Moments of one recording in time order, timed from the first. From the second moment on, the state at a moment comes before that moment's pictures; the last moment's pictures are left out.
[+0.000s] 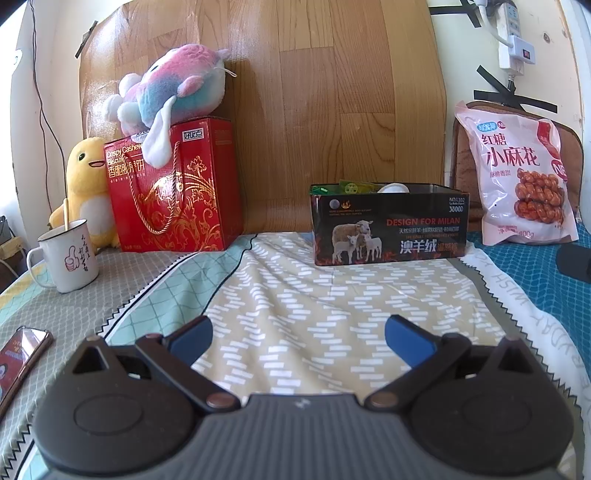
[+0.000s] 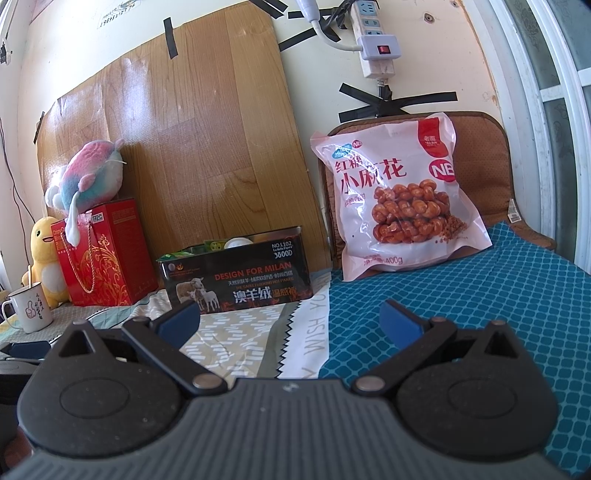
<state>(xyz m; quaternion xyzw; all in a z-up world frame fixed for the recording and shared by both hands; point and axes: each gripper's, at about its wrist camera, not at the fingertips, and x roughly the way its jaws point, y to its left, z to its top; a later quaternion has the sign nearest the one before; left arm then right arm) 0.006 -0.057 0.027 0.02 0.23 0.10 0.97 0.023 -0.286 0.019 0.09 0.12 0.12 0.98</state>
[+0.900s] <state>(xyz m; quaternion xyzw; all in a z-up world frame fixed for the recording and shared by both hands) 0.014 -0.045 0.023 -0.01 0.28 0.10 0.96 0.023 -0.286 0.020 0.09 0.12 0.12 0.98</state>
